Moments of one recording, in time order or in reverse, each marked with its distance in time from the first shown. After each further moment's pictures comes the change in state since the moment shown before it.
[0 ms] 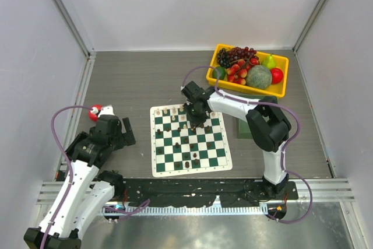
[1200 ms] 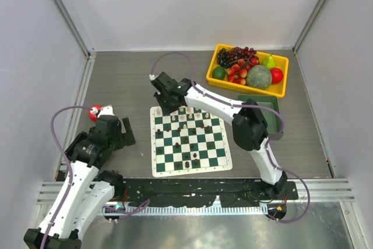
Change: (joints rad) left arm 0.000 -0.008 0.000 0.000 0.000 0.000; right arm 0.144 0.183 0.509 -0.103 0.102 -0.016
